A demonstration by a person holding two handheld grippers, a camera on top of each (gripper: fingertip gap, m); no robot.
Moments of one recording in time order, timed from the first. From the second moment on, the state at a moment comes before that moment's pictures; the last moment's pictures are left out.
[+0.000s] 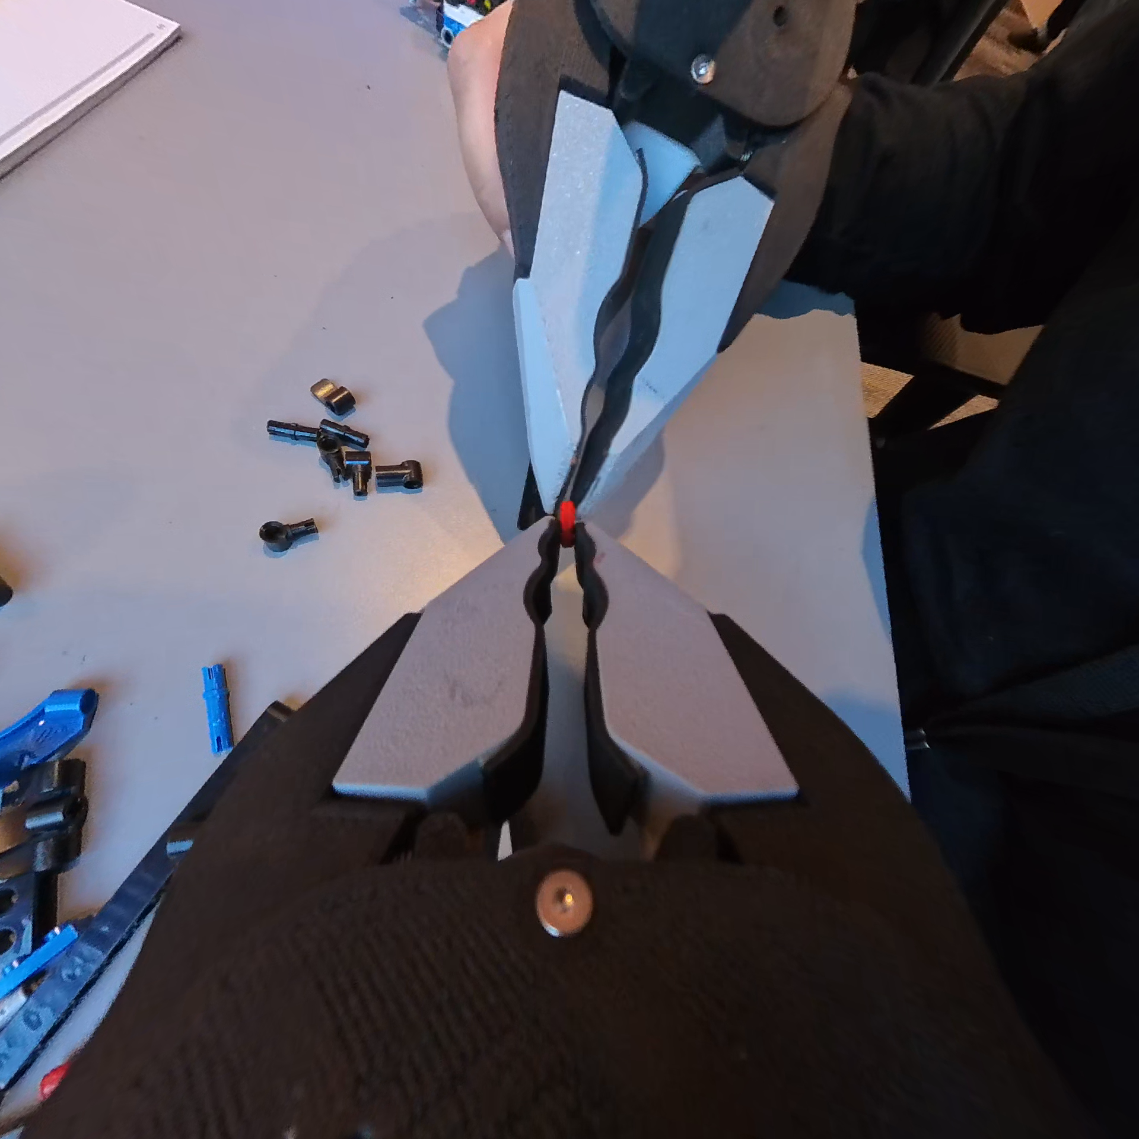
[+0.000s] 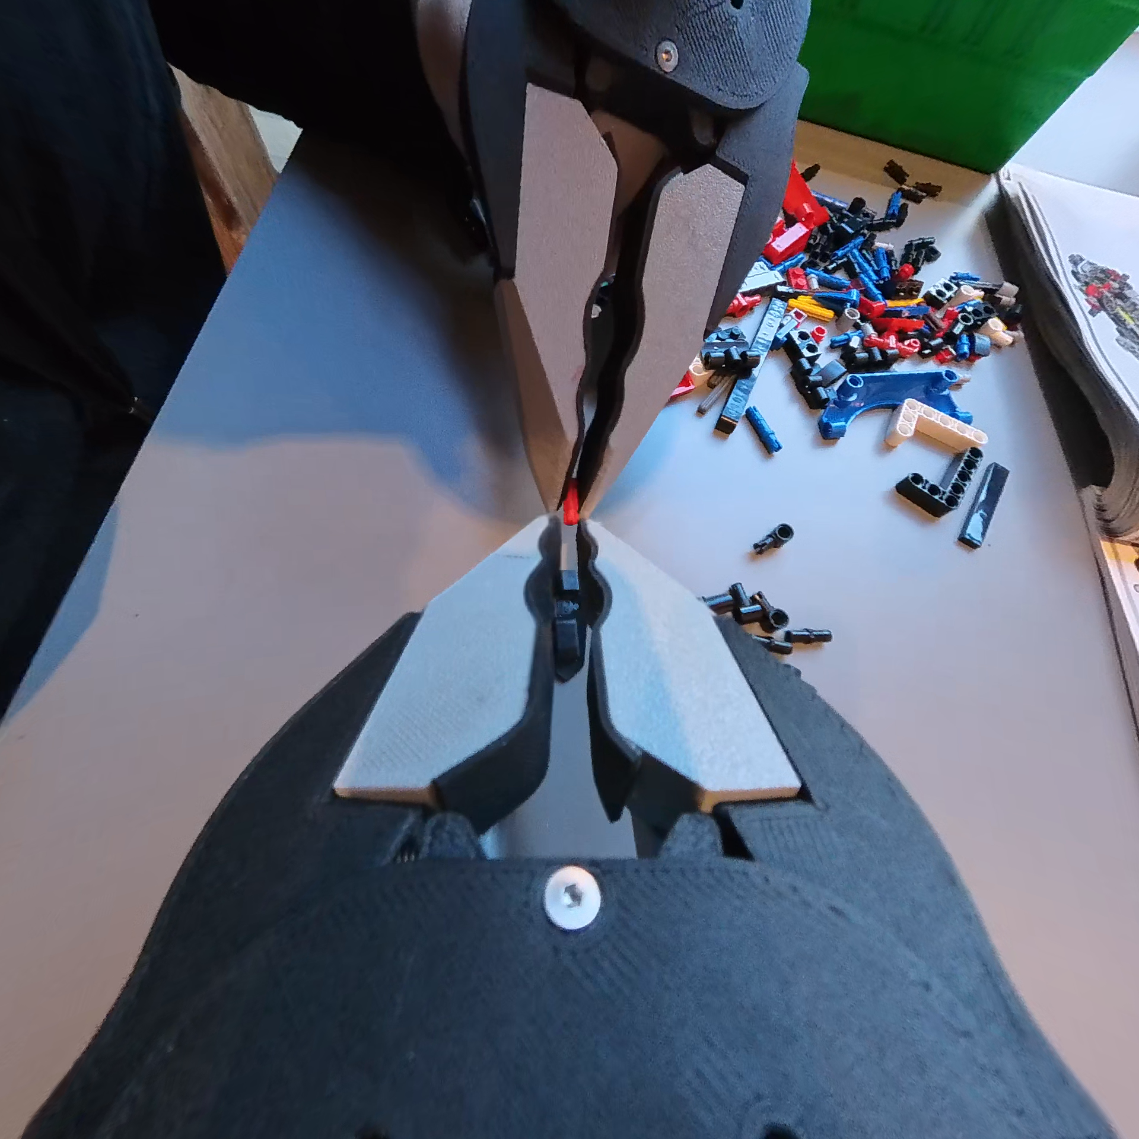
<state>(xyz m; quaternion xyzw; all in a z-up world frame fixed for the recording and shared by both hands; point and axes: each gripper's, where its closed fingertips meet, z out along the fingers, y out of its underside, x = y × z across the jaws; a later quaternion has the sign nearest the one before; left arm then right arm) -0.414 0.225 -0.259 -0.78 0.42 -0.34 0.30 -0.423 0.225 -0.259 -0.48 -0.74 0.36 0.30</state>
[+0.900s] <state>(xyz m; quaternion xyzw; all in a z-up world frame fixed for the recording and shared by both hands) -0.412 0.220 -0.261 -0.78 0.42 -0.36 0.29 -0.424 0.222 -0.253 -0.47 -0.74 0.37 0.31</state>
